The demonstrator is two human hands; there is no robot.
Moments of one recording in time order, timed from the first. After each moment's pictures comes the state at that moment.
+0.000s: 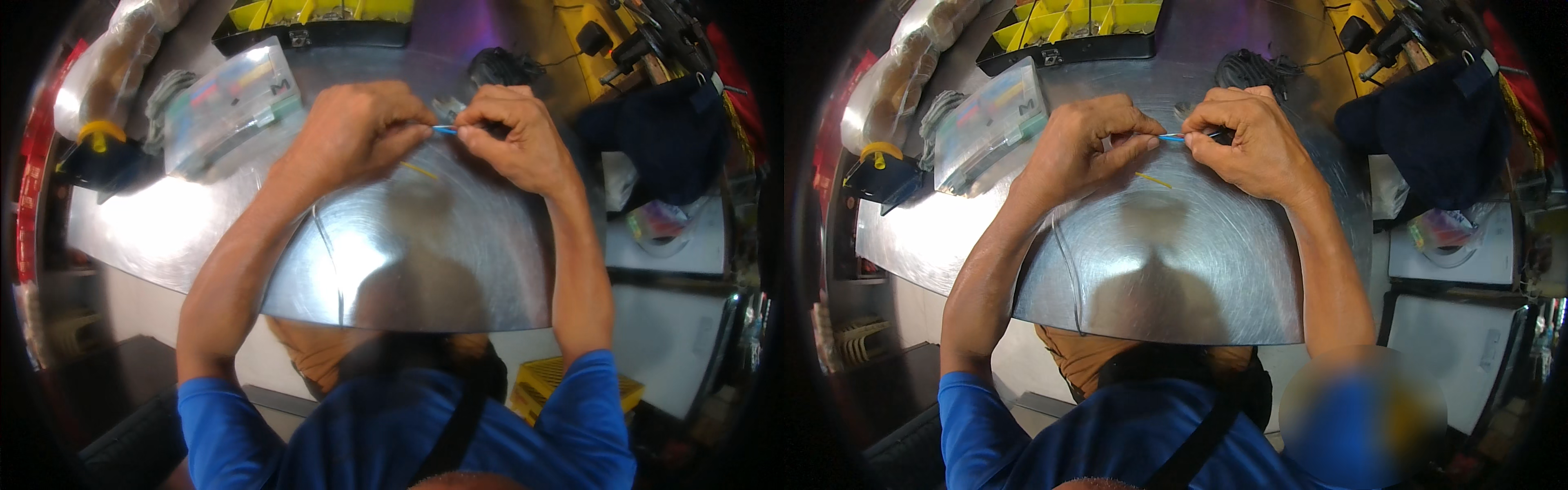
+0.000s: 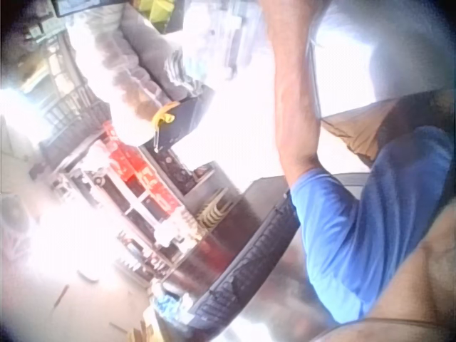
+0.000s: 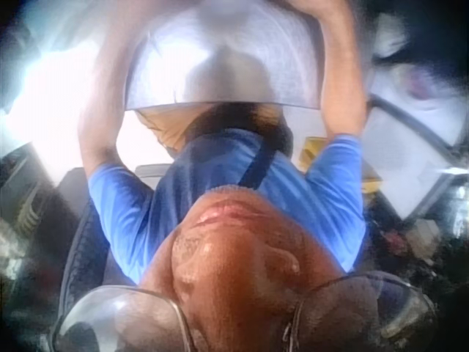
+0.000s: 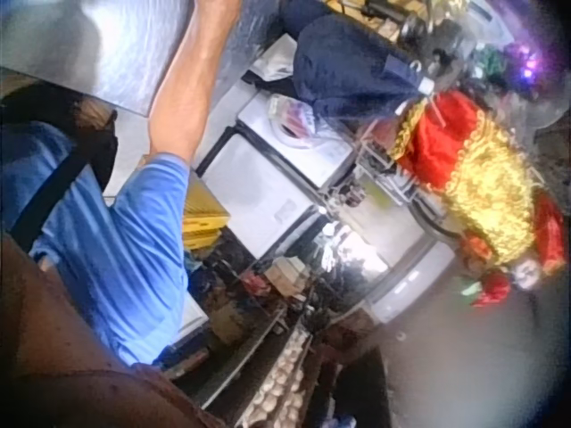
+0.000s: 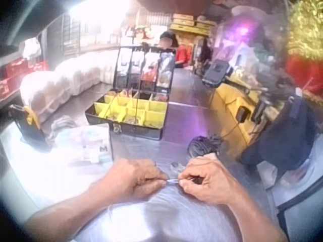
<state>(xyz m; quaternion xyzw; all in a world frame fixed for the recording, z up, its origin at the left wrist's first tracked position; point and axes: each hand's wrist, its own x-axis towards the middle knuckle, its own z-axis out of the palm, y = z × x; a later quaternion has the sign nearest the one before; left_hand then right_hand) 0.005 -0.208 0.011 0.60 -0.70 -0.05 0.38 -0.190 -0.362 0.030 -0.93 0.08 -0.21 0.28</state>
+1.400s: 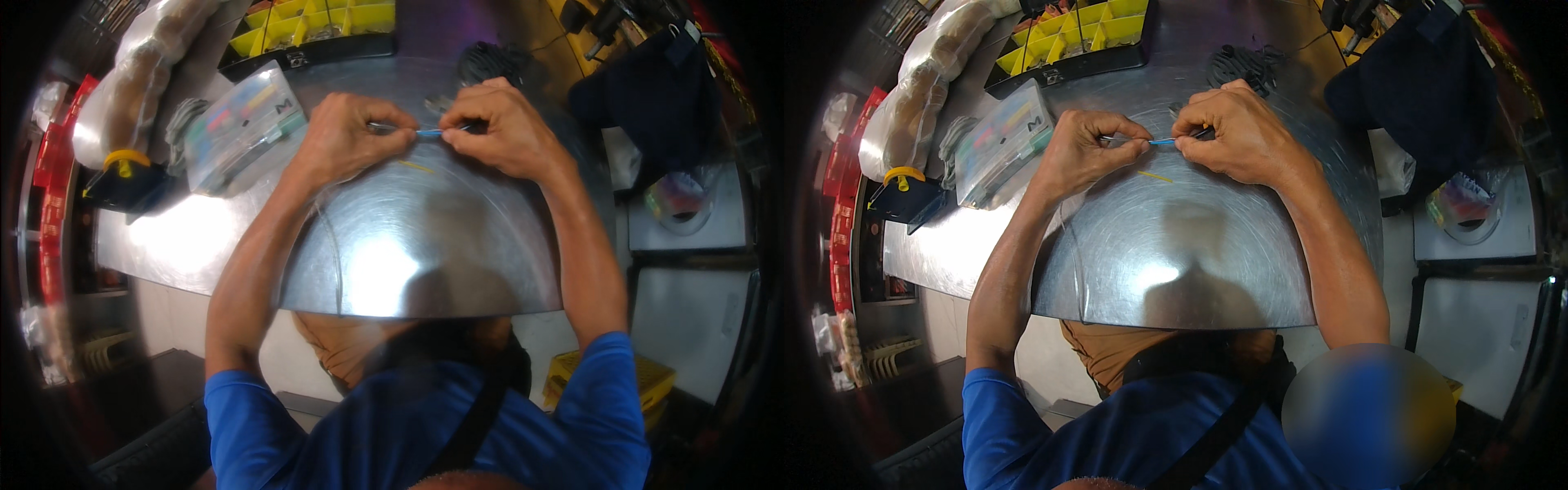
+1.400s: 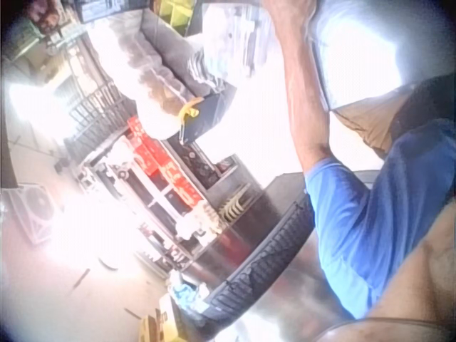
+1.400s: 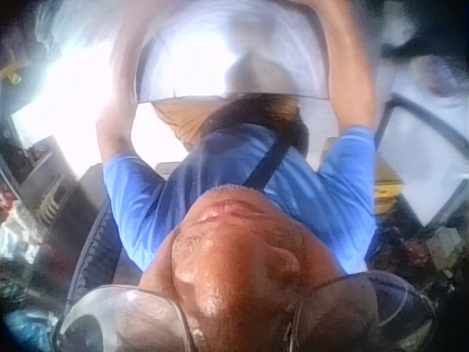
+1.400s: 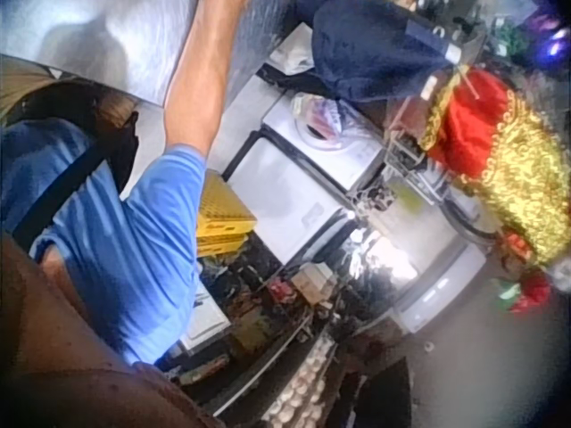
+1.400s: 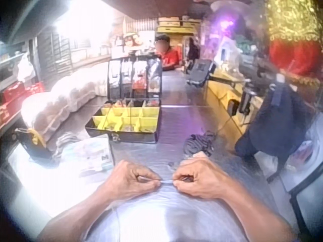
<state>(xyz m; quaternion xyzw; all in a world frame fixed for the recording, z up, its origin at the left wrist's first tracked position) 0.010 -0.210 0.012 0.66 -0.64 -0.17 0.36 -0.193 -0.359 0.028 -0.94 0.09 -0.19 0.26</state>
